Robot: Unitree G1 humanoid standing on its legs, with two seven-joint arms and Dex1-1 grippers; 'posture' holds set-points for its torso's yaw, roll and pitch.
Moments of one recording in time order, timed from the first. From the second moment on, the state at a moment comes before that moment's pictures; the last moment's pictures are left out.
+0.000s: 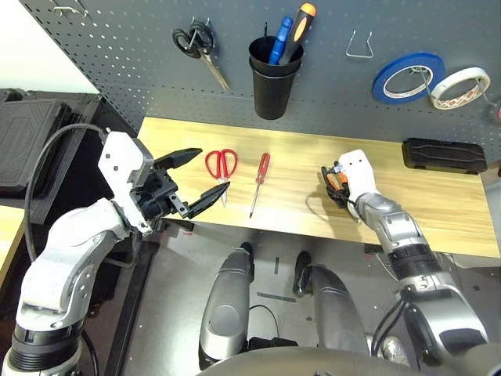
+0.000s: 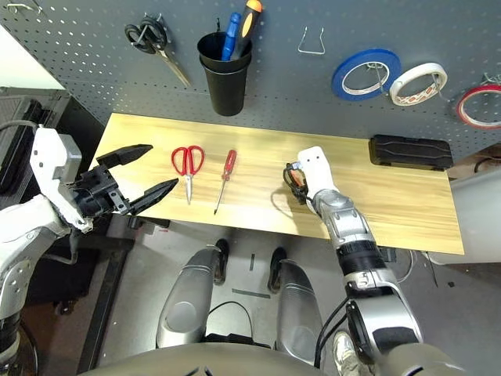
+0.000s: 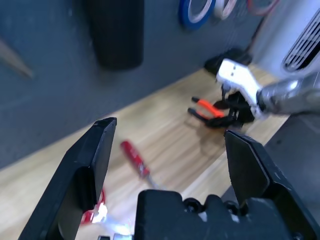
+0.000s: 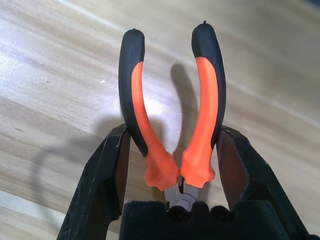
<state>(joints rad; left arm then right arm) -0.08 0.65 0.24 -0.62 -0.59 0.51 -0.73 -0.36 -0.28 0.02 0.36 0.01 0.42 0.22</state>
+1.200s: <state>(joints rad) -0.27 0.64 0.21 -0.60 -0.71 0.47 -0.70 -0.21 -0.27 -0.08 0.04 0.04 -0.27 0.20</state>
